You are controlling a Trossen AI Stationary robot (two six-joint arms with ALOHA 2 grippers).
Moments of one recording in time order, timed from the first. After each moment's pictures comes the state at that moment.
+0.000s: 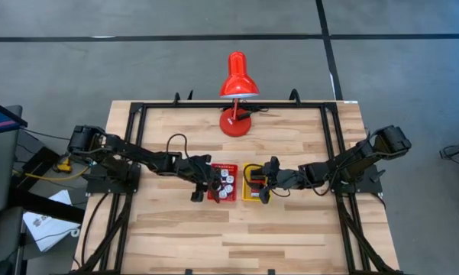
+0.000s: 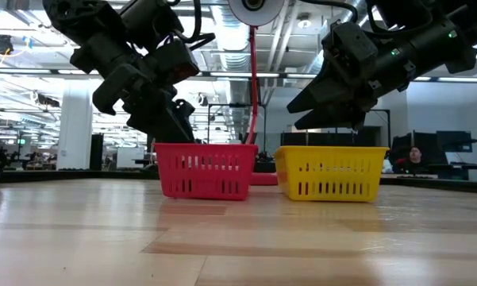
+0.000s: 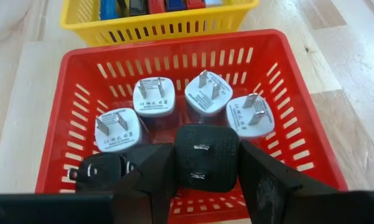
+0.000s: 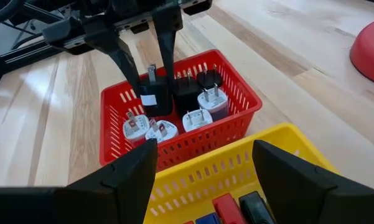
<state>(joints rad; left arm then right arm) -0.05 1.55 0.67 0.14 0.02 0.10 0.27 1.49 0.54 0.45 0.44 0.50</state>
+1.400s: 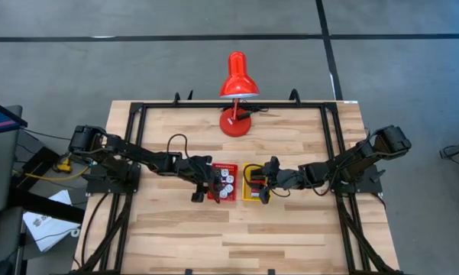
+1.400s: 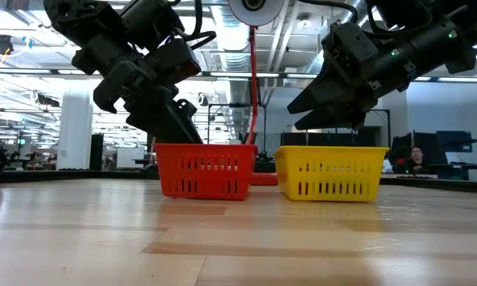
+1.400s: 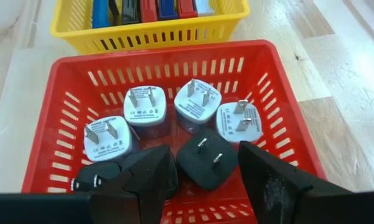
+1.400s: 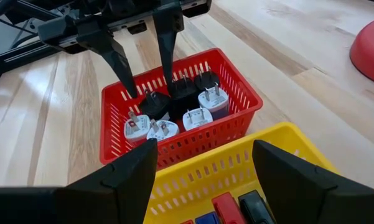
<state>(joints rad) -0.06 1.56 0.67 0.17 0.05 0.09 0.27 1.49 0.54 0.45 0.44 0.50</state>
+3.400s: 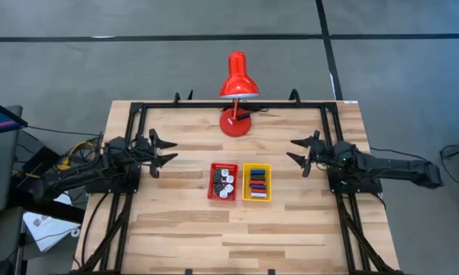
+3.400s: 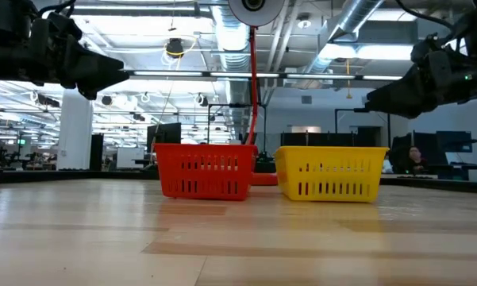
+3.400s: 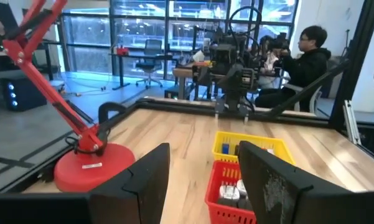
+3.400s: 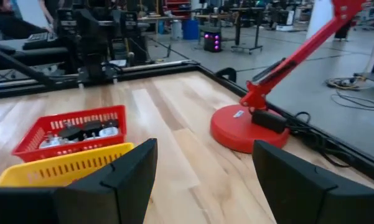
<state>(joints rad) 0.38 0.11 0.02 0.14 0.18 -0.06 -0.17 0.21 0.01 0.08 0.20 0.05</state>
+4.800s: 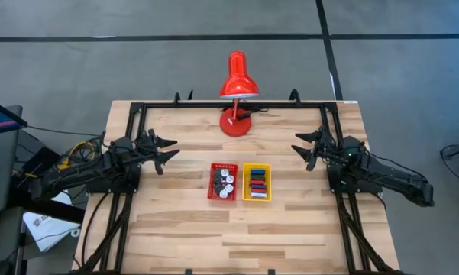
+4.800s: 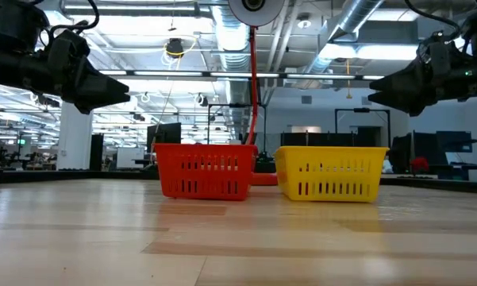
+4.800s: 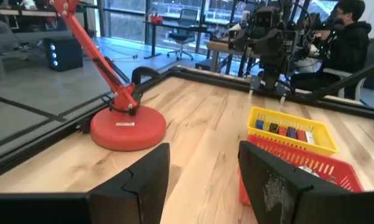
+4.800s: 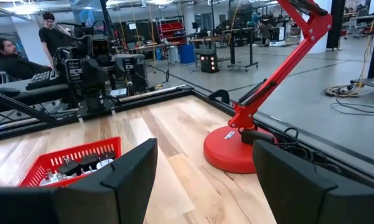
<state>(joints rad) 0.38 0.17 0.02 0.06 0.03 -0.11 -0.40 0.03 0.01 0.01 0.00 0.11</state>
